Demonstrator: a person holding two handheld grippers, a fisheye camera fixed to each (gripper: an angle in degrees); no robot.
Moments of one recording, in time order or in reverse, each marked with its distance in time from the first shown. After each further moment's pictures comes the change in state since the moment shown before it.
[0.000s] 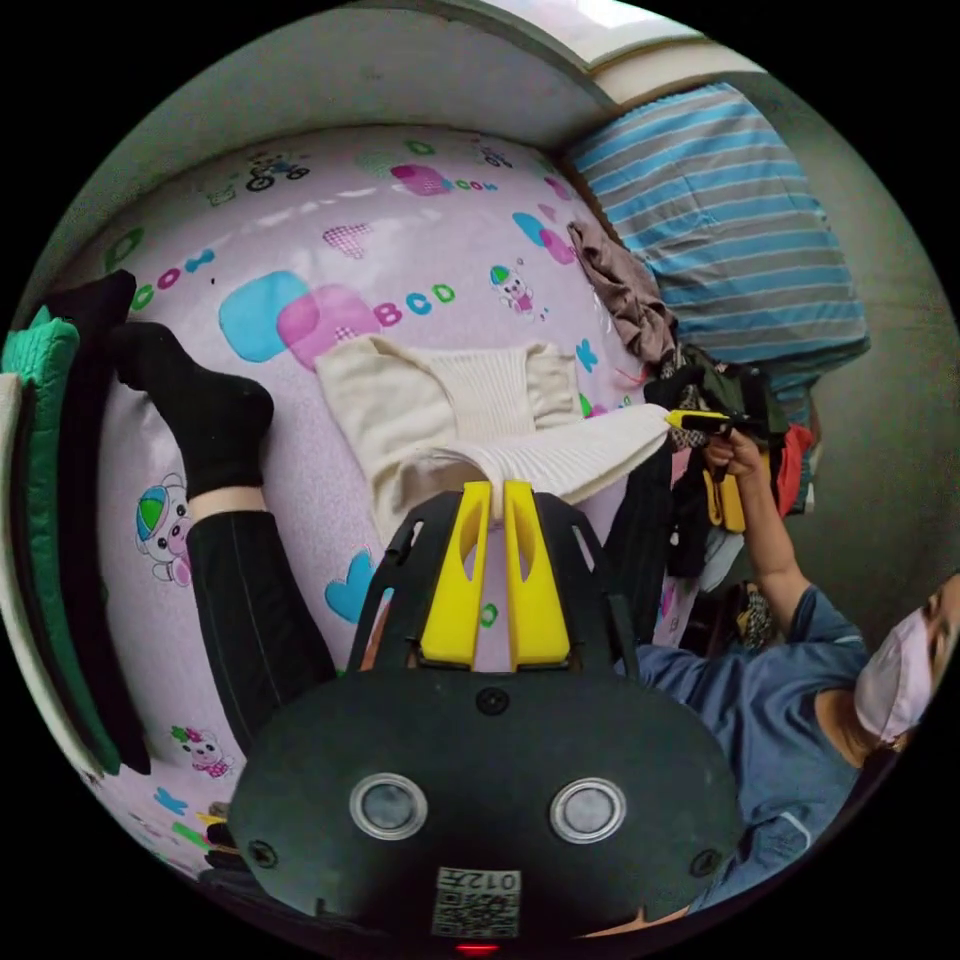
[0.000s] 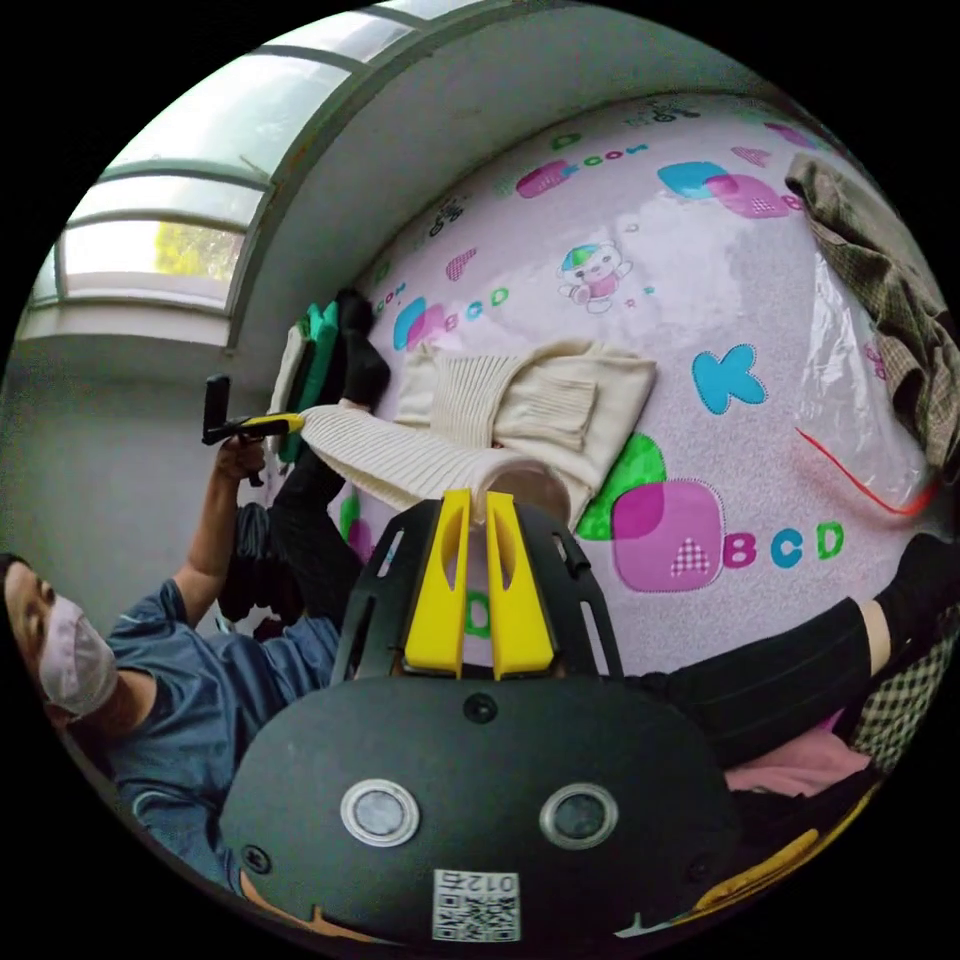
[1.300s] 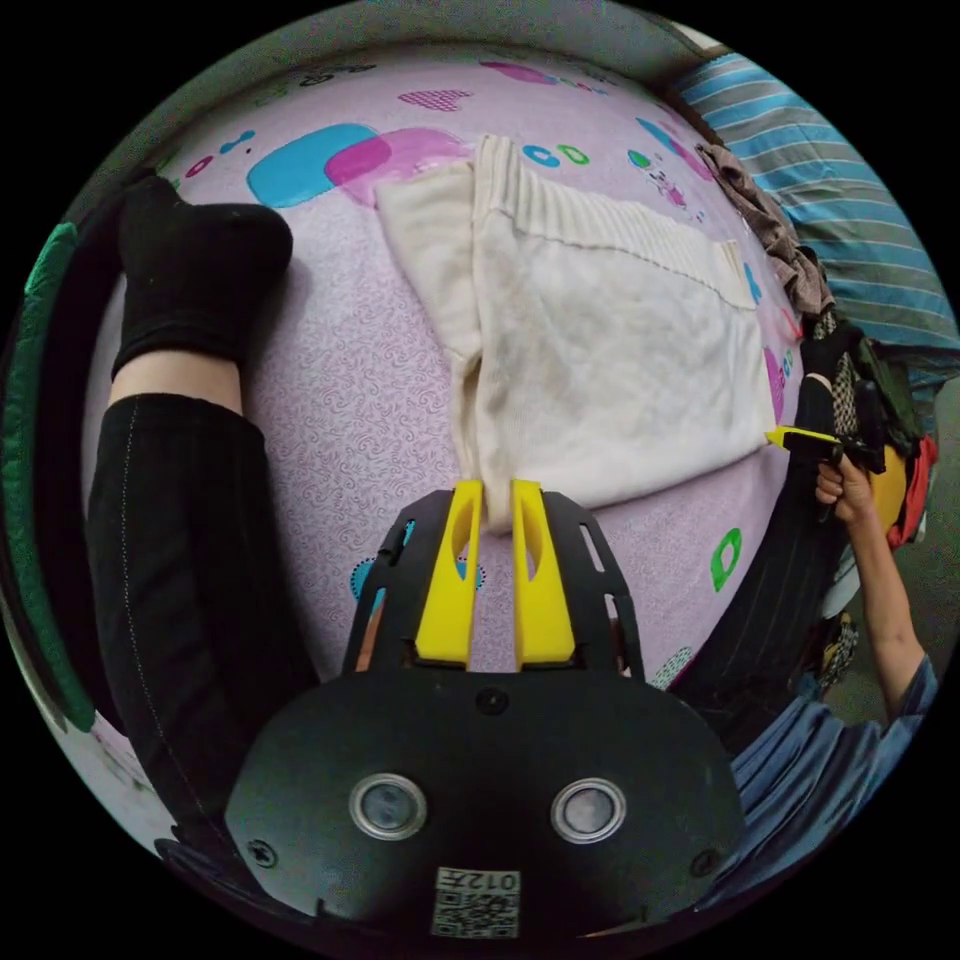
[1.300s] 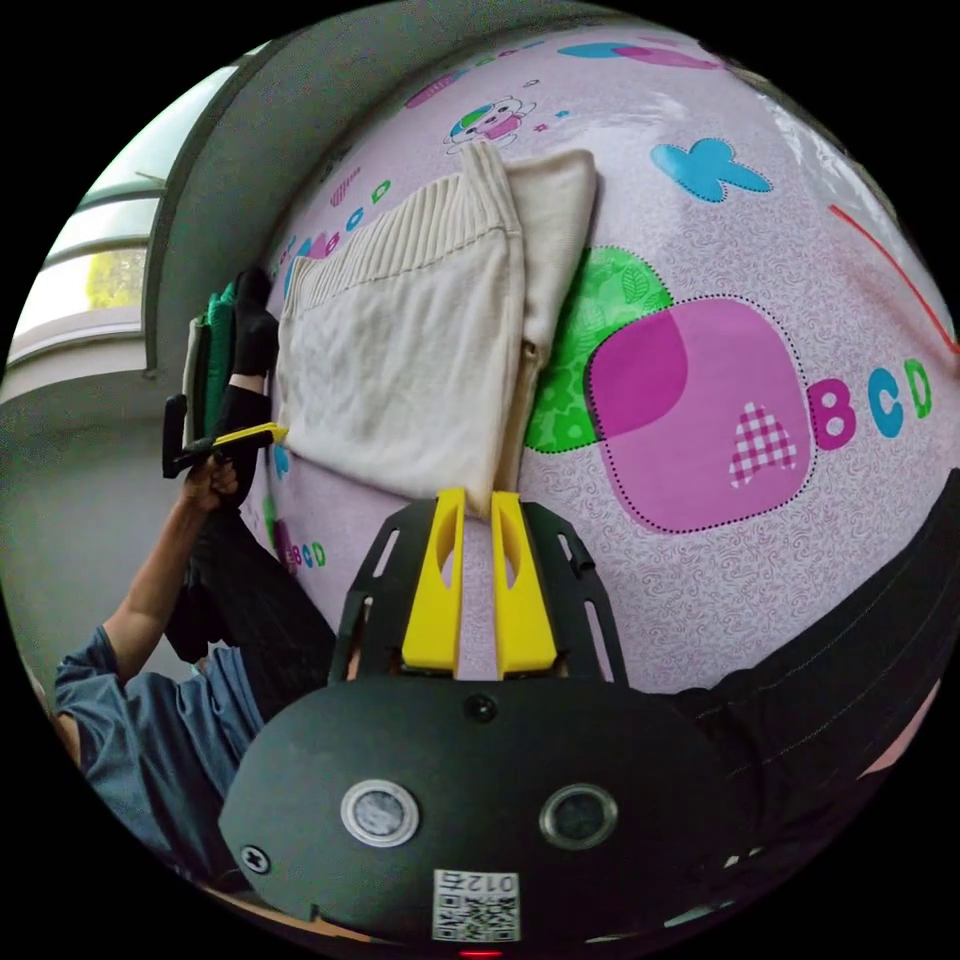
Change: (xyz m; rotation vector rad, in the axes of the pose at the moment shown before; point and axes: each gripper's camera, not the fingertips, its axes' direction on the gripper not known) left arm 0.033 -0.006 0.129 -0.110 -0.320 -0.082; right arm 0.015 0.020 0.098 -0.049 0.093 0.173
